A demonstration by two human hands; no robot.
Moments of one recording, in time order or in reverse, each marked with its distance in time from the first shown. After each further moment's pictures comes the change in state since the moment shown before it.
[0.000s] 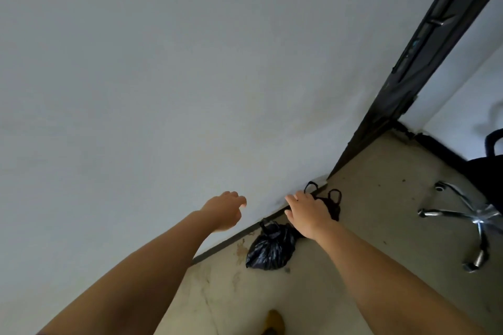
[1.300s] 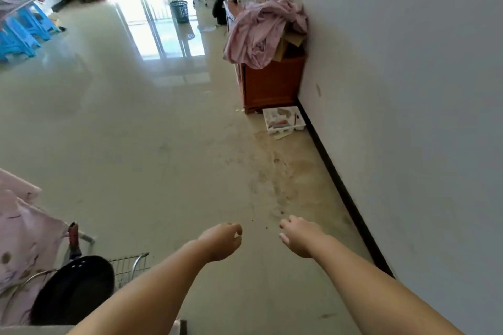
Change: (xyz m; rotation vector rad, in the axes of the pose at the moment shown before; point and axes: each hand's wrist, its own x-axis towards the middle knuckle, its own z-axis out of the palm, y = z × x) left_hand -0.522 0.212 0.313 -1.050 0.375 -1.732; right_hand -0.330 -0.363 0.130 -0.764 -0.325 -1.726
